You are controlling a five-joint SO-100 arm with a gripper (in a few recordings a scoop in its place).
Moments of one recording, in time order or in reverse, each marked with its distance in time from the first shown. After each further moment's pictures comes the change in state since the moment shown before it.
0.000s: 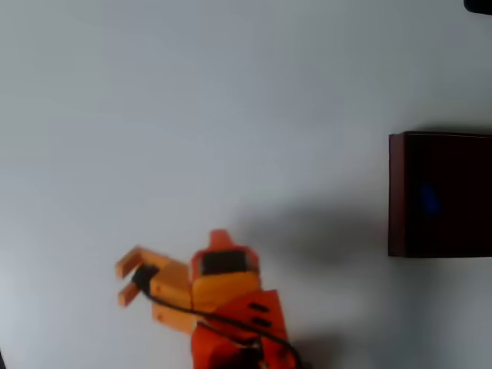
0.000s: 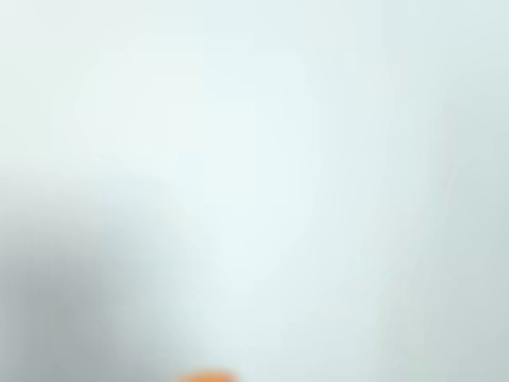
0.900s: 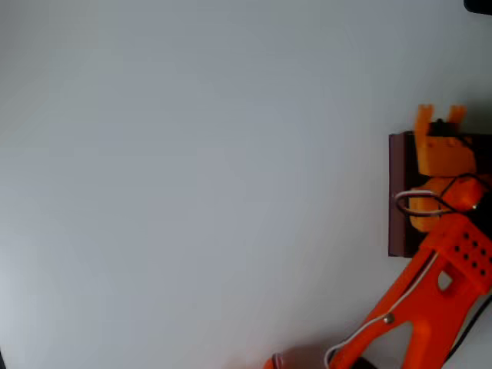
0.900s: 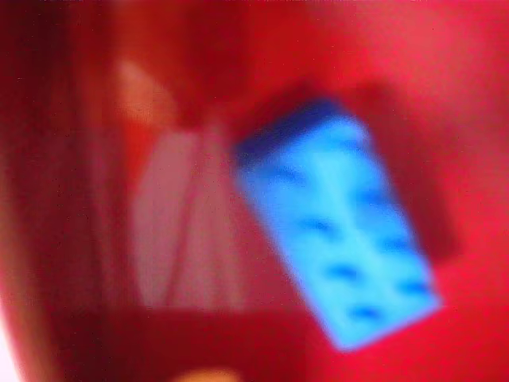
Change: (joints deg) arm 50.6 -81.6 -72.8 17.8 37.7
